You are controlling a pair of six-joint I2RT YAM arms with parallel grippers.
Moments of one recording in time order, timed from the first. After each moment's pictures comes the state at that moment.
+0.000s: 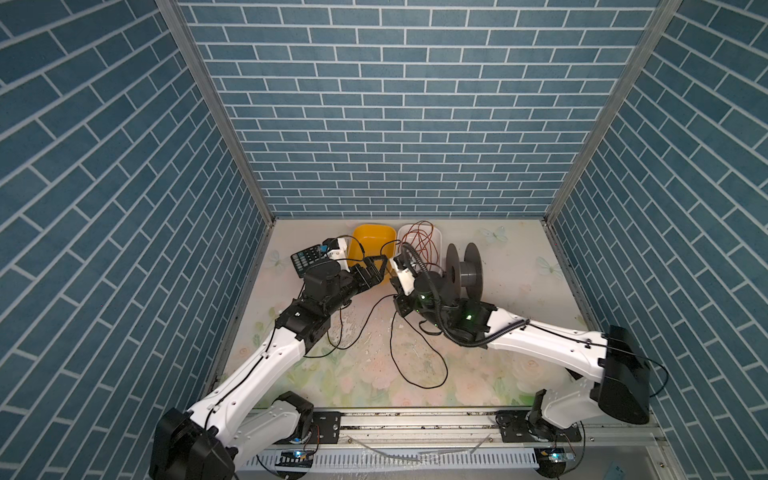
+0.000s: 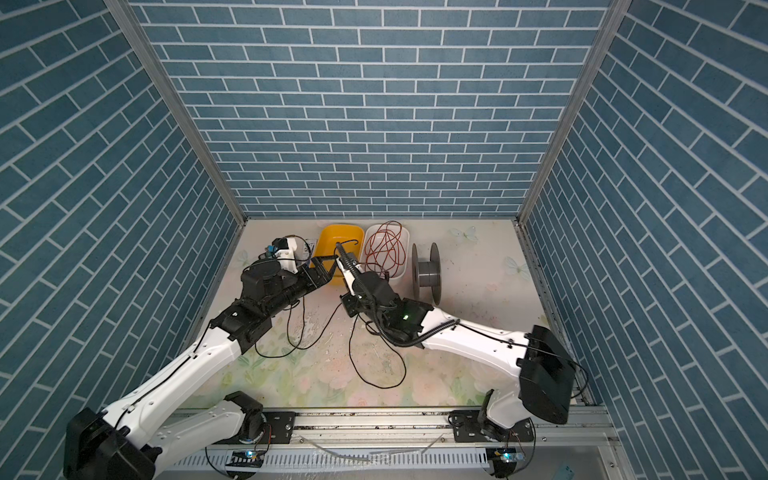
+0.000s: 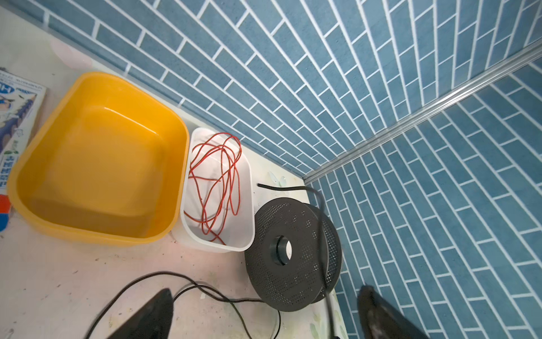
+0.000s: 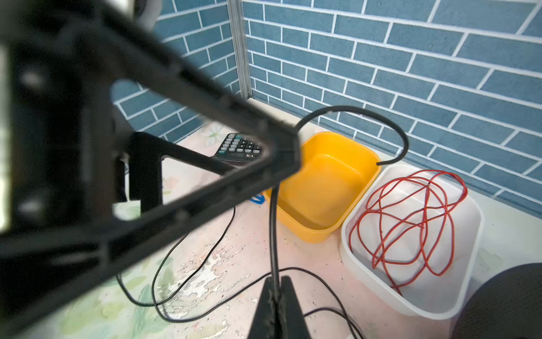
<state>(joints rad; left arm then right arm) -0.48 1.01 0.79 -0.03 0.12 -0.83 1.09 1.42 1.12 -0.07 0.27 0.15</state>
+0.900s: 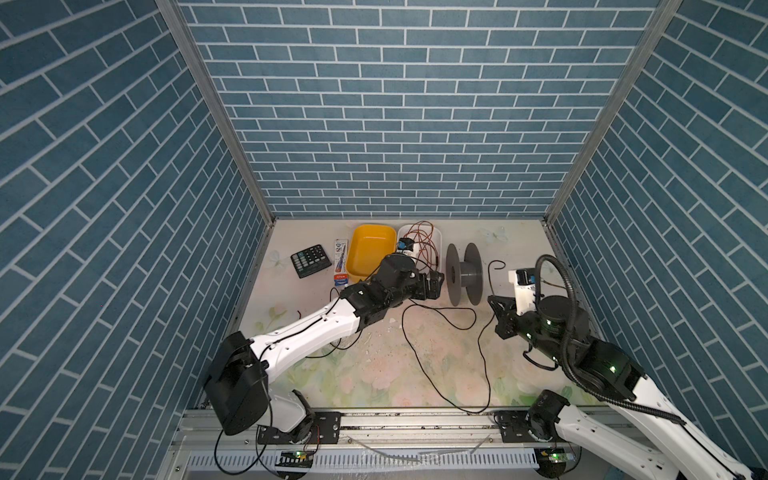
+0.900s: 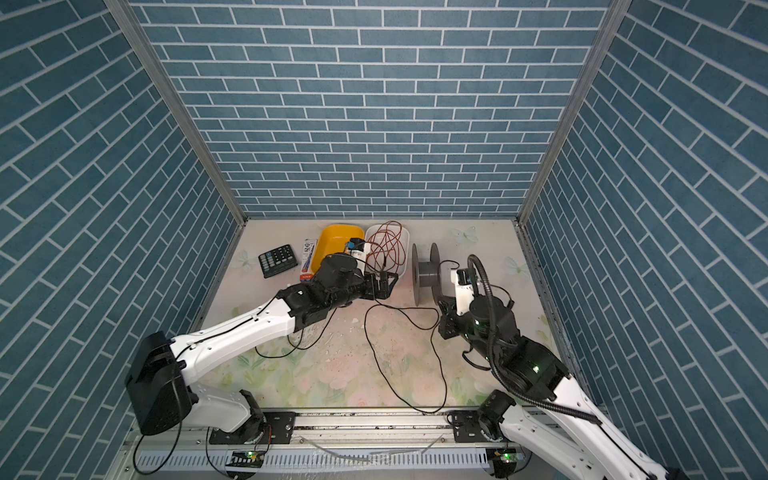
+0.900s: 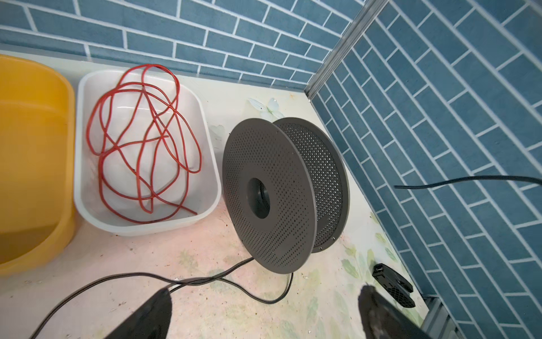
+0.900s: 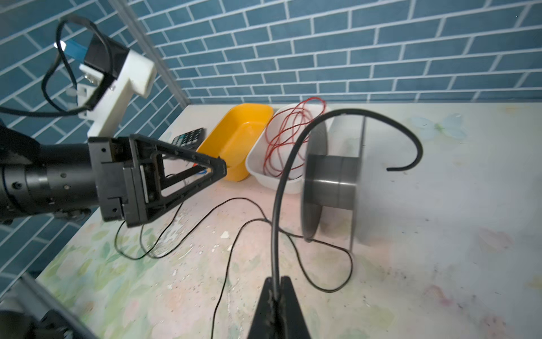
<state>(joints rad) -0.86 1.48 1.14 -0.15 -0.07 -0.61 0.79 0.61 0.85 -0.67 0.24 0.39</state>
